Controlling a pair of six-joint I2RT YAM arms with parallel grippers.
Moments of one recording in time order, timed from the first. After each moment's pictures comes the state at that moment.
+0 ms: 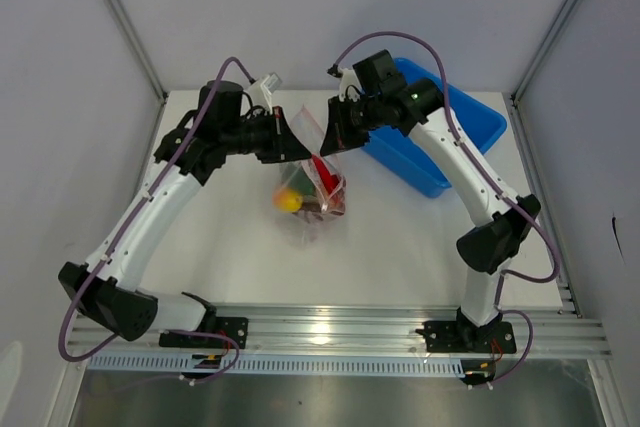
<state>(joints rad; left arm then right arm) -0.44 1.33 1.49 -0.70 0.55 -0.50 0.64 1.86 2.17 -1.09 -0.45 0.37</state>
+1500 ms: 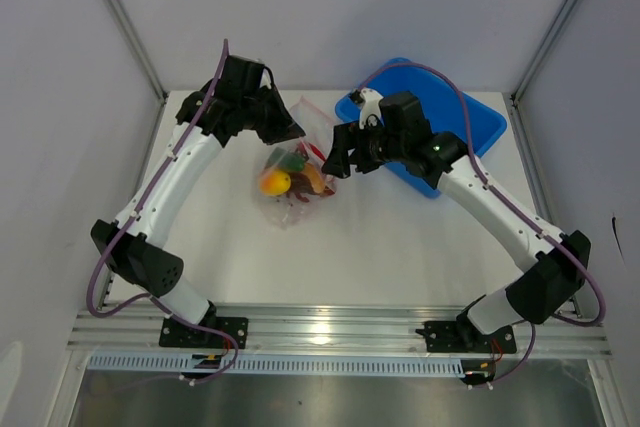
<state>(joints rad) -0.43 1.60 1.81 -0.95 0.19 -0.86 0.63 1.48 1.49 -0.57 -0.35 0.31</state>
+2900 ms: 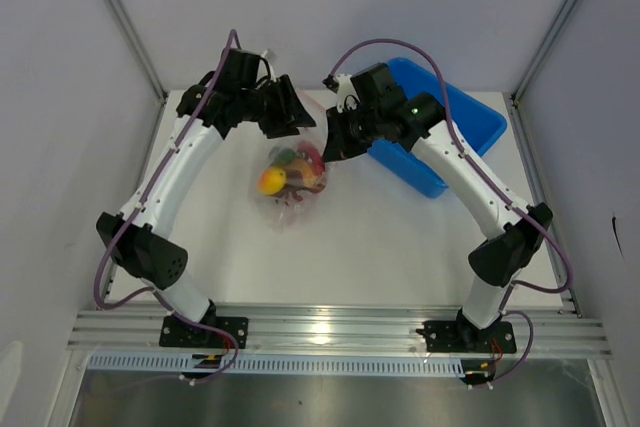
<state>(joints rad) -0.39 1.64 1.85 -0.91 0.34 -0.70 0.68 1.76 1.97 -0.97 -0.32 0.25</state>
